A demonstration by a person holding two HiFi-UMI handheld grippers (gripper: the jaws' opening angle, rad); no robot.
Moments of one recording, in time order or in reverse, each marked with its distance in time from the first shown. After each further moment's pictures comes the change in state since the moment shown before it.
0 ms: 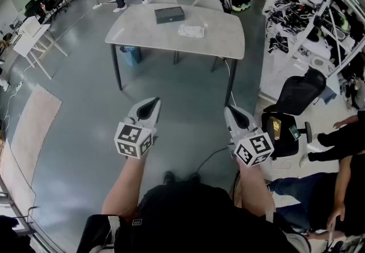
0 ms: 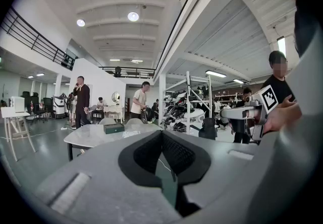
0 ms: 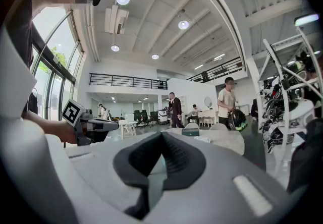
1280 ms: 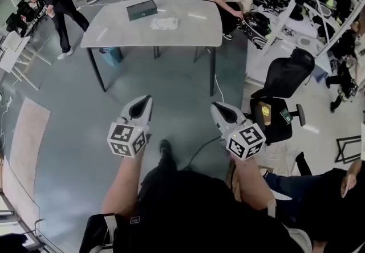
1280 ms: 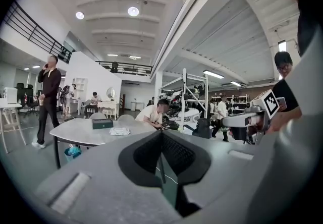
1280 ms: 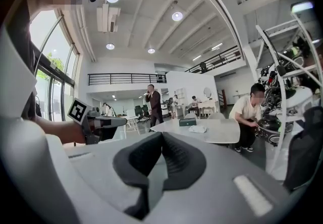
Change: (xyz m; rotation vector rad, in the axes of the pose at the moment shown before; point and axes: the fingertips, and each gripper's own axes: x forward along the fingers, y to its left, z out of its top) left arm 0.084 -0.065 -0.011 -0.038 0.014 -0.060; right arm -0.029 -0.074 -0.035 0.072 0.074 0.019
